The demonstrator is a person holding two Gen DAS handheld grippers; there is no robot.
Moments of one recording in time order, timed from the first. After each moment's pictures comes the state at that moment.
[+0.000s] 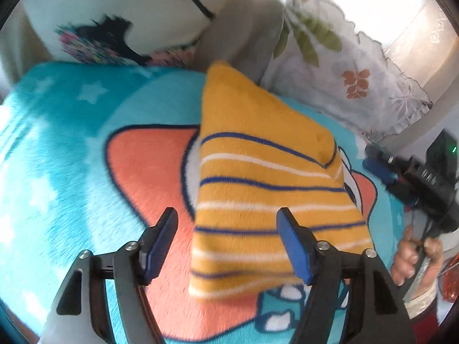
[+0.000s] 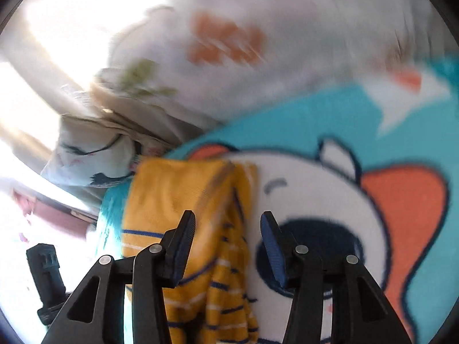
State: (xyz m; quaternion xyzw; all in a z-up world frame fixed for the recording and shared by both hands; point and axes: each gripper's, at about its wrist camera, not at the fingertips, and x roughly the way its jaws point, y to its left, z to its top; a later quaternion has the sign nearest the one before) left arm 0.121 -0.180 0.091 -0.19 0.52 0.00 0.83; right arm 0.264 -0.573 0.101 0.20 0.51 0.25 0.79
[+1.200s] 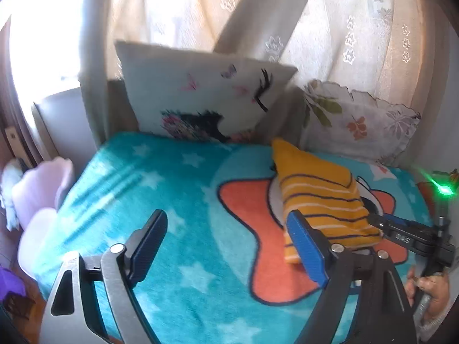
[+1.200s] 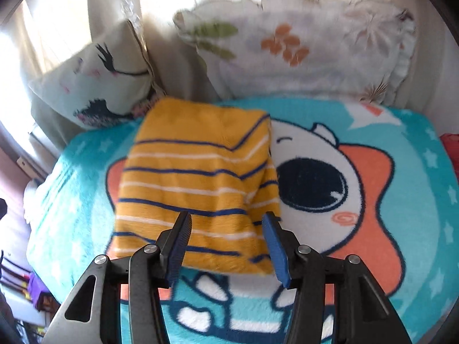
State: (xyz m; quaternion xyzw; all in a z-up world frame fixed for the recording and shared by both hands) left arm -0.016 -0.100 0.192 -0.07 0.37 0.09 0.92; right arm 0.110 -0.509 0.141 0.03 0.49 0.15 0.86
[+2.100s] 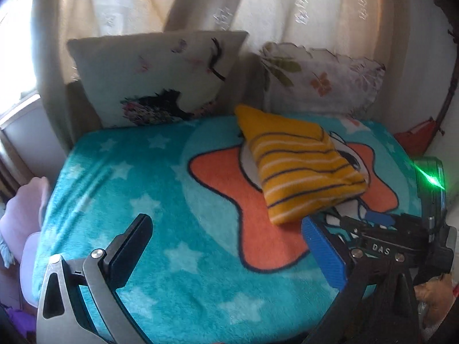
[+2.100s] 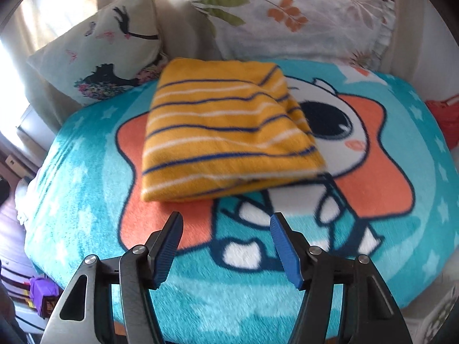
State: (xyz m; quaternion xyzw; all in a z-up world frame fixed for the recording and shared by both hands) left arm -0.018 -0.122 0.168 -0.03 0.43 -0.03 0.90; right arm 0.046 -0.467 0.118 0.02 0.55 0.09 0.83
